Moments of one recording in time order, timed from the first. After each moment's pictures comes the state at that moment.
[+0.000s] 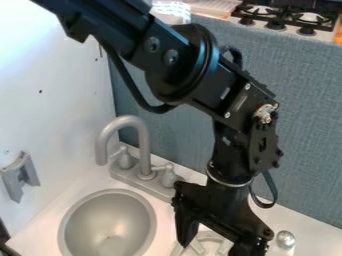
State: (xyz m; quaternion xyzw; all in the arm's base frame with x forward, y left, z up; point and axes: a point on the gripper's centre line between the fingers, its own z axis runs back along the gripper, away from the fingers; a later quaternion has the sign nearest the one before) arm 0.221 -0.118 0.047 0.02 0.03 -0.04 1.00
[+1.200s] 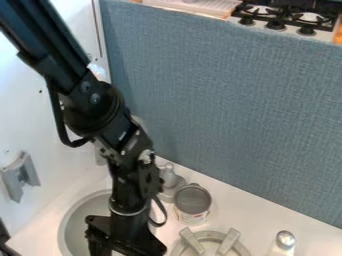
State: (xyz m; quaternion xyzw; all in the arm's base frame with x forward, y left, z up) arm 0.193 -0.015 -0.032 0.02 0.08 0.07 0.99
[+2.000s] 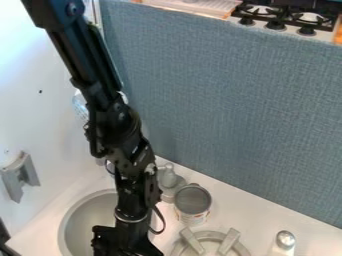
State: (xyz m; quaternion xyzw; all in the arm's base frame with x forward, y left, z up) arm 0.206 -0.004 -0.081 0.01 0.13 0.05 0.99
